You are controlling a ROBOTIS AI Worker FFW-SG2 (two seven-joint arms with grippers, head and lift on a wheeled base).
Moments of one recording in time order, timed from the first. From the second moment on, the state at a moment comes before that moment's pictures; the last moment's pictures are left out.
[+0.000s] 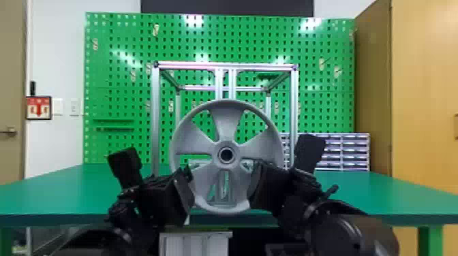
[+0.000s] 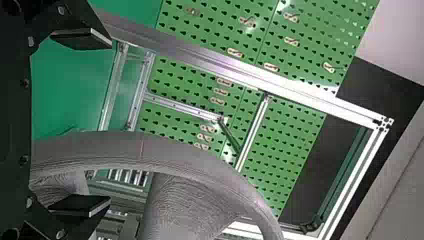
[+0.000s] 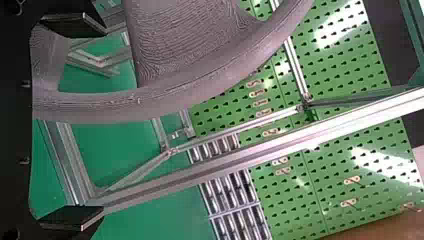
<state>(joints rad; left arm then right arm) -0.84 0.19 -0.33 -1.36 0.69 0.18 0.19 -0.91 -0.08 0.32 -1.45 -0.74 0.49 -0.65</state>
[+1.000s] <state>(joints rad) -0.68 0.24 -0.25 -1.59 0.59 0.21 0.19 -0.72 -0.15 0.27 -1.69 -0.75 0.49 -0.63</state>
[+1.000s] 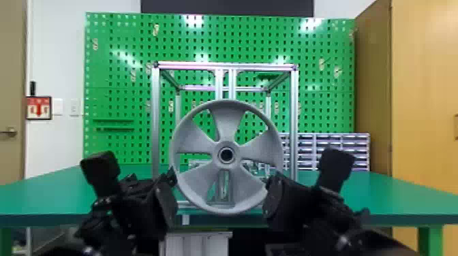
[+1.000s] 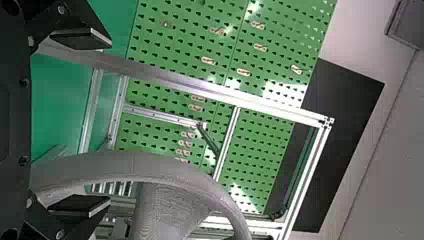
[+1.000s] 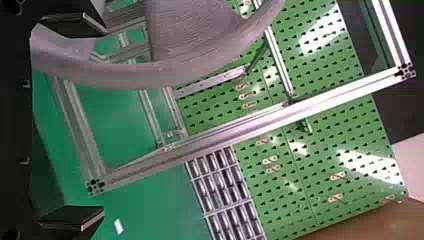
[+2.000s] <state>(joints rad) -0.33 0.30 -0.14 -1.83 0.43 0.28 0.16 -0.30 -0.19 0.20 -1.90 -0.59 0.44 -0.52</state>
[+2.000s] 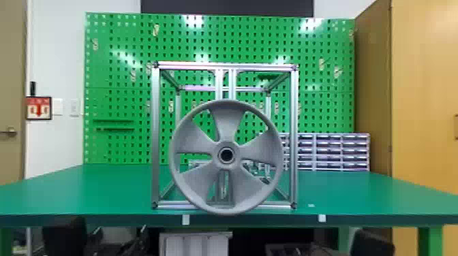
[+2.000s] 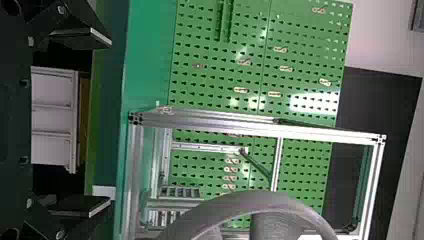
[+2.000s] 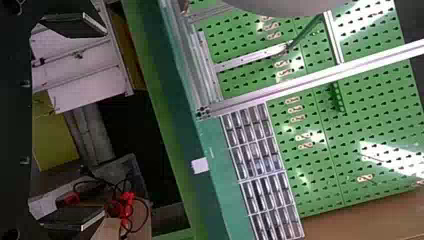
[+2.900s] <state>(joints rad) -0.10 0.25 -0.06 -1.83 0.15 0.20 0.01 -0.05 -0.15 0.22 -1.85 -0.20 0.19 -0.47</state>
